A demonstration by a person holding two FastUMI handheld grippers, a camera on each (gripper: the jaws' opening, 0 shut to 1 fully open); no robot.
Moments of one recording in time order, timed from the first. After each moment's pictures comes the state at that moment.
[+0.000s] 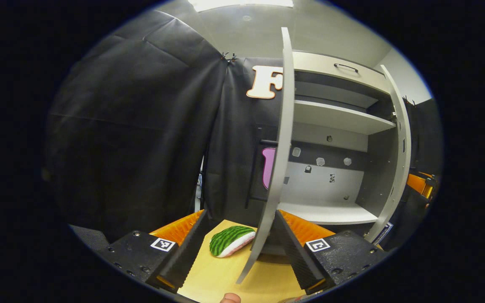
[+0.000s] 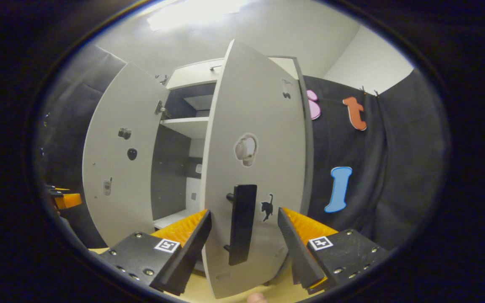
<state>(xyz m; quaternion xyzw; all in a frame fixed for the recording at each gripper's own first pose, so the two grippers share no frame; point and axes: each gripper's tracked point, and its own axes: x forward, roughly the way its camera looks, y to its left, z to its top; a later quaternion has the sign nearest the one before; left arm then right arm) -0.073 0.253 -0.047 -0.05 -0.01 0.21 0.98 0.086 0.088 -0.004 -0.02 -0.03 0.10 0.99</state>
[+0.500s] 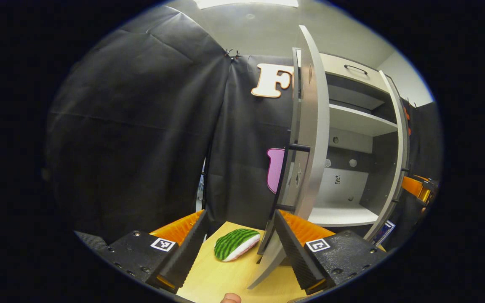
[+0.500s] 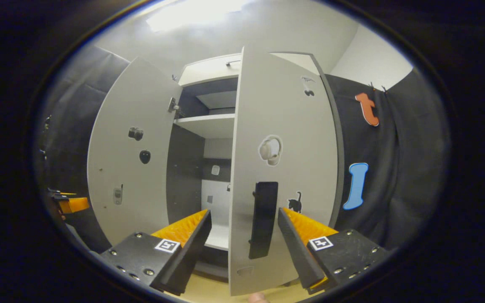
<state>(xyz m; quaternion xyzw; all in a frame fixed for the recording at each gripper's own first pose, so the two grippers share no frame) -0.061 0.288 -0.044 -0.05 -0.01 0.19 0.98 0.094 0.139 -0.012 0.00 -0.02 0.10 0.99</state>
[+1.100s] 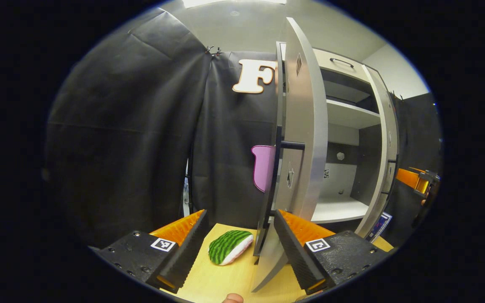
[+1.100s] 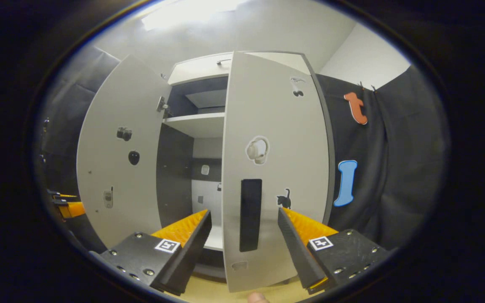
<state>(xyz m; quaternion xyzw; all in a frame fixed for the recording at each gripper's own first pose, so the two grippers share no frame) -0.033 0.285 -0.043 -0.03 0.00 0.13 0.99 0.096 0.130 -0.015 0.00 -0.01 0.06 1.00</state>
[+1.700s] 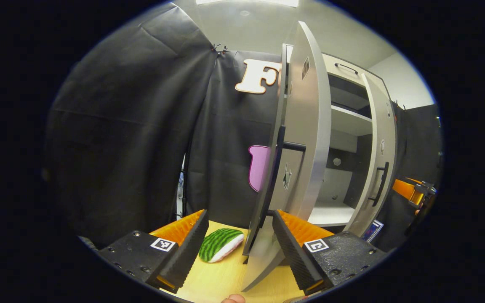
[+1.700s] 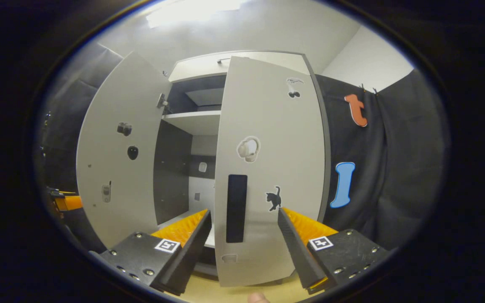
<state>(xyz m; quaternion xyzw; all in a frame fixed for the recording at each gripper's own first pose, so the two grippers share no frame) -0.033 0.269 -0.044 -0.06 0.00 0.13 0.99 0.094 0.118 -0.018 -0.01 -0.01 0.07 1.00</state>
